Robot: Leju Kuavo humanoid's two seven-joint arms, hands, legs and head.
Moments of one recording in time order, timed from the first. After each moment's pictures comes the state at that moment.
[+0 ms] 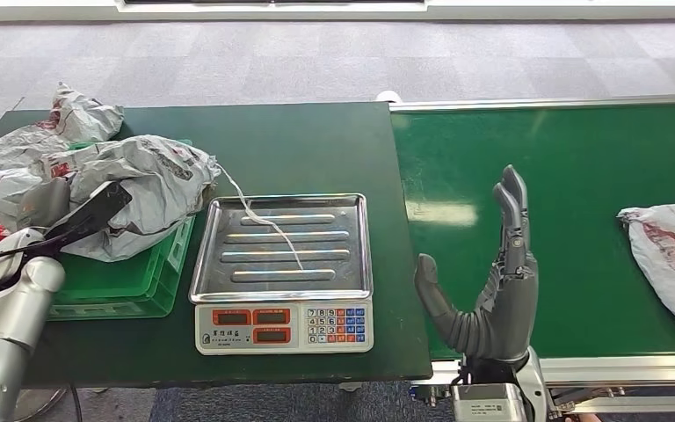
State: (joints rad) left arm -0.66 0.34 -0.06 -0.67 -0.82 0.19 -0.06; right arm 0.05 0.05 0.33 -1.99 0.55 -0.40 -0.43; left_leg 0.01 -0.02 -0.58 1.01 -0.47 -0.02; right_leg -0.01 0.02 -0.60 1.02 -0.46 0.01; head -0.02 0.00
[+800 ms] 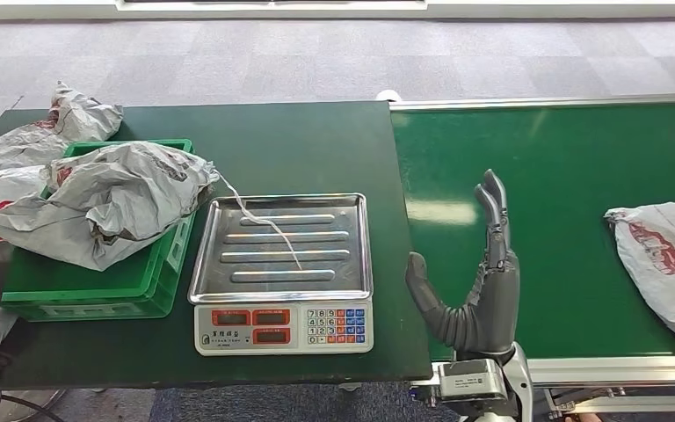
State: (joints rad) left arm -0.05 0.27 0.29 -1.43 -0.25 0.33 -0.24; right arm 0.05 0.05 0.34 -1.92 0.53 -0.41 -0.40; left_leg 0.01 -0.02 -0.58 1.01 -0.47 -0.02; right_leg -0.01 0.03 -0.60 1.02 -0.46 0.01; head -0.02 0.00
